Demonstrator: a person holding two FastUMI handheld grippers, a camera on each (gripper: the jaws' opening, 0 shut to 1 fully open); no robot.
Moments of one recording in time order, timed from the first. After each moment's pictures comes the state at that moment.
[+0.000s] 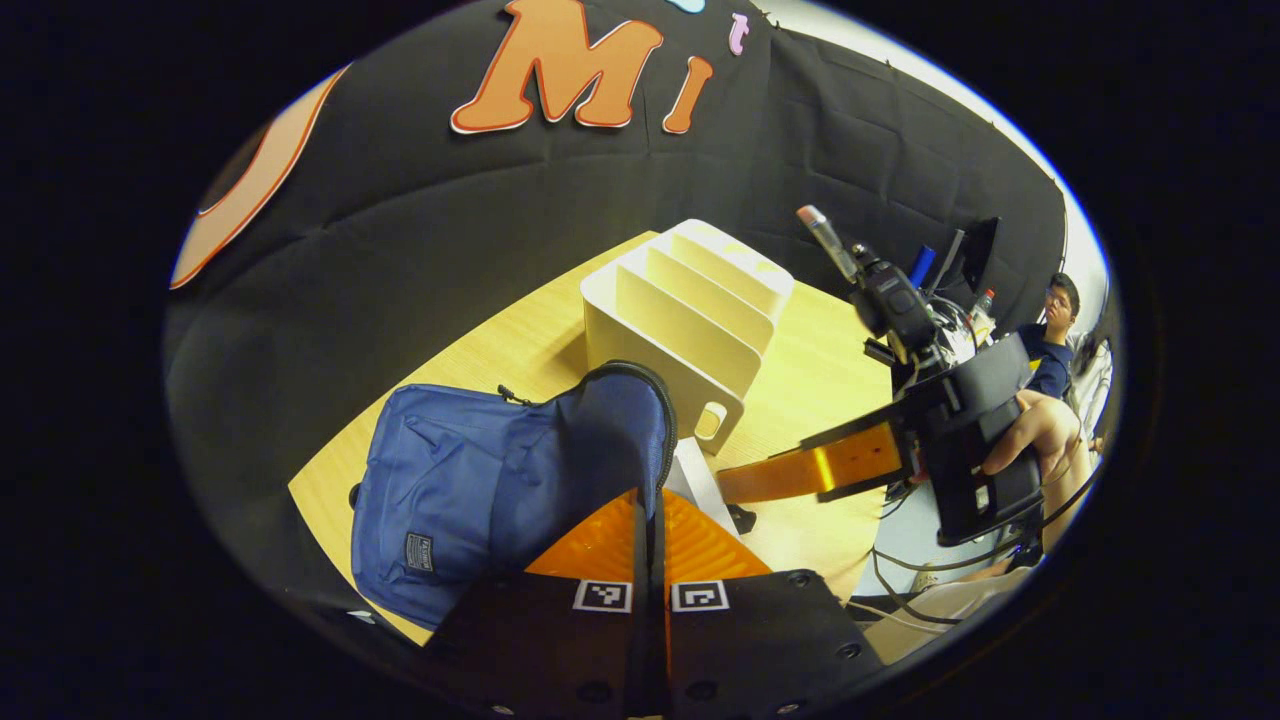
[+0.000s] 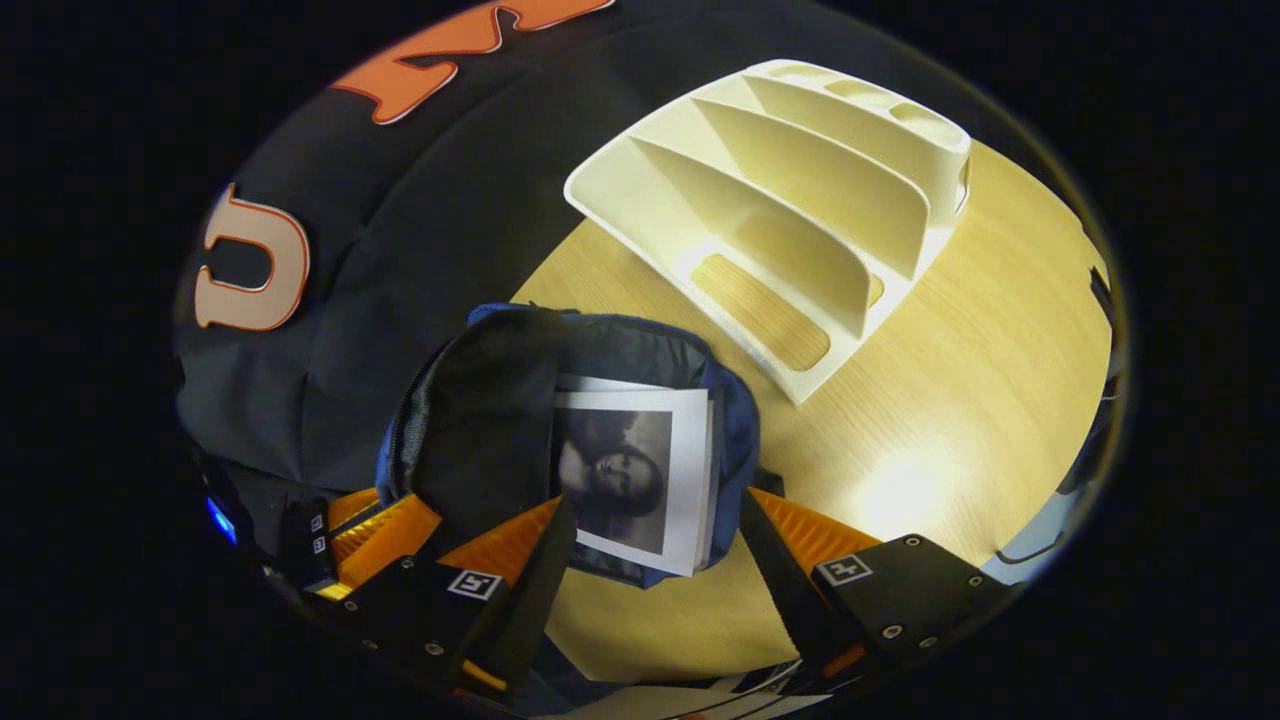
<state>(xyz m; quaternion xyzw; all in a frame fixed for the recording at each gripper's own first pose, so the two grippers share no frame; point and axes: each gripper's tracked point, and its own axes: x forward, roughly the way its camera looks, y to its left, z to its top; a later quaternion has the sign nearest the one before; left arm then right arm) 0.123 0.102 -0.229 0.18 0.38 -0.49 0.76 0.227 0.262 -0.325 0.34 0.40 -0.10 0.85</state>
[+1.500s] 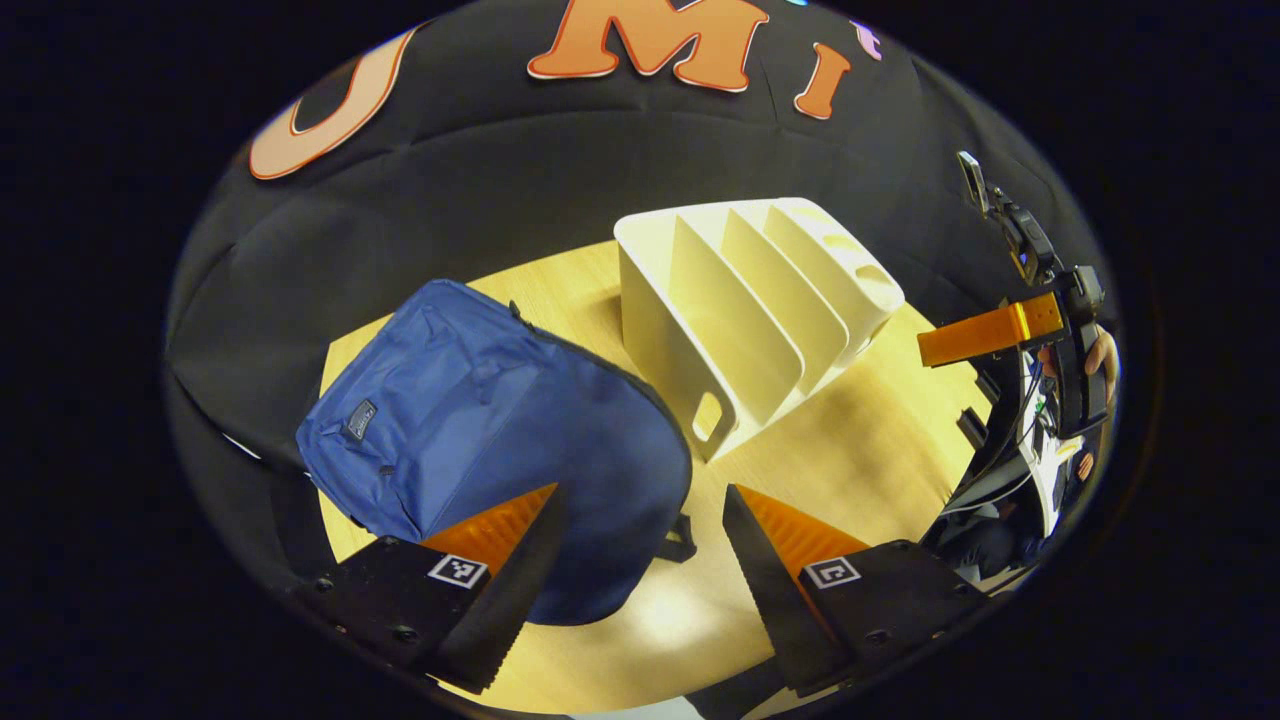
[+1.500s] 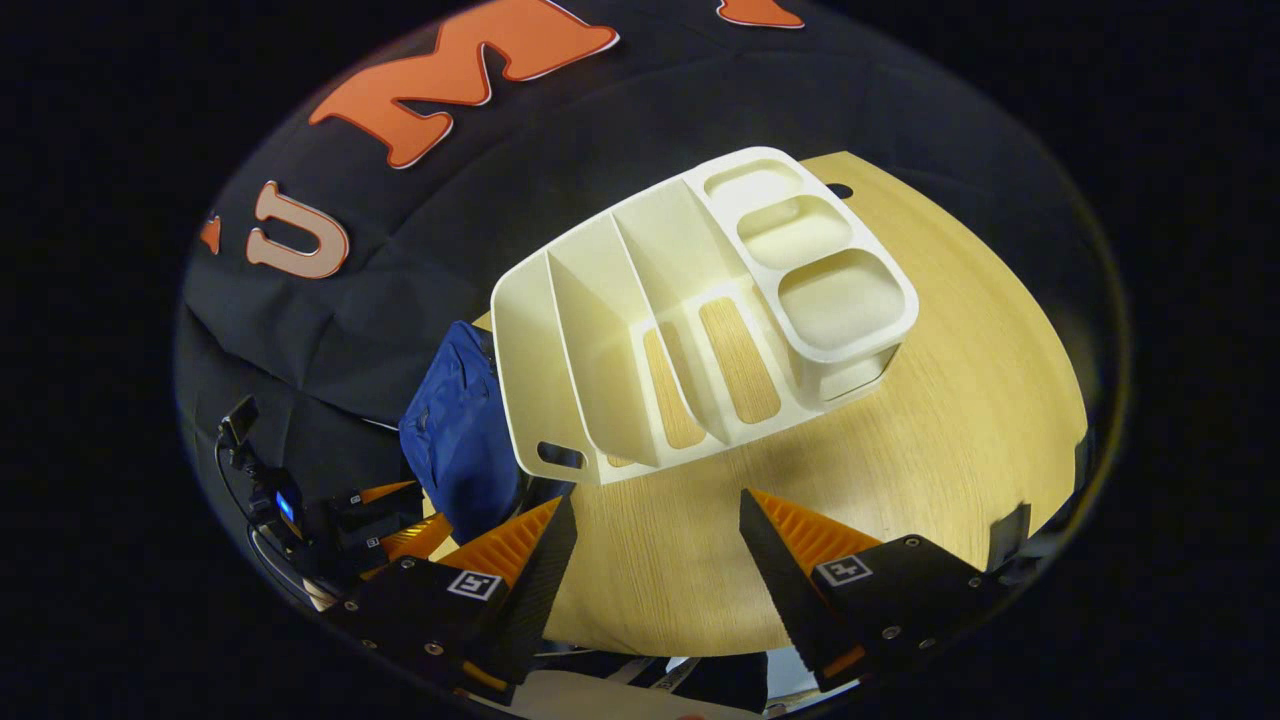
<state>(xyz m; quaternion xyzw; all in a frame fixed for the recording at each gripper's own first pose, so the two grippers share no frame) 0.040 0.050 -0.281 0.12 0.44 -0.27 0.85 0.191 0.027 -0.275 0.20 0.42 0.01 0.89</state>
